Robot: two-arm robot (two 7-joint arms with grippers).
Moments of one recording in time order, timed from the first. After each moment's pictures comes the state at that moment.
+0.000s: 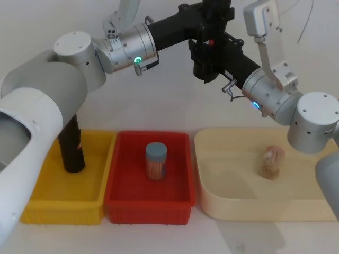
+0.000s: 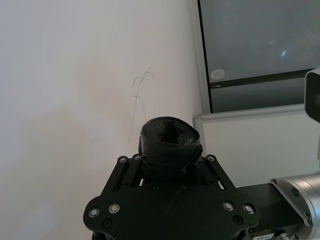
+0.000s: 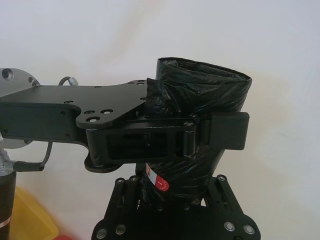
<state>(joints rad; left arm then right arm) -1.47 -0.12 0.59 -0.12 -0.72 -0.35 -1.09 0.86 0.18 -0.40 -1.16 0.17 0.01 0.35</state>
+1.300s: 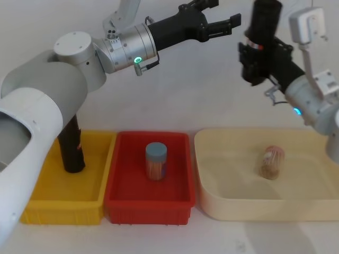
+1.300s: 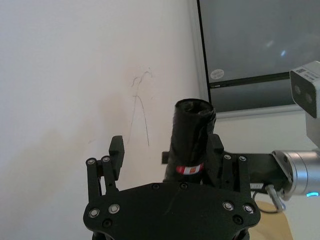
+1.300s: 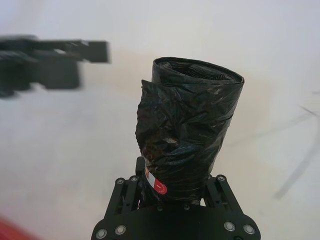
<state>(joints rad) -1.47 -0.12 0.59 -0.12 -0.72 -0.35 -1.09 0.77 0.26 -0.31 -1.26 0.13 0.05 0.24</state>
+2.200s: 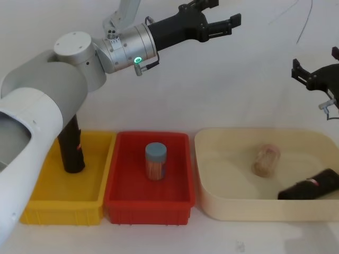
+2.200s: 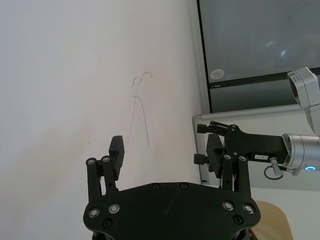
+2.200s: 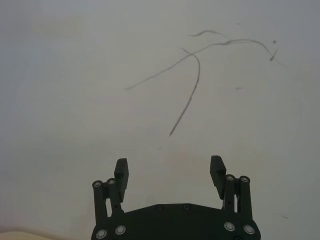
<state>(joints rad) -1.47 -0.12 0.59 -0.12 -0.72 -0.35 -1.09 0.64 0.37 -0.19 -1.37 0.09 0.13 0.13</state>
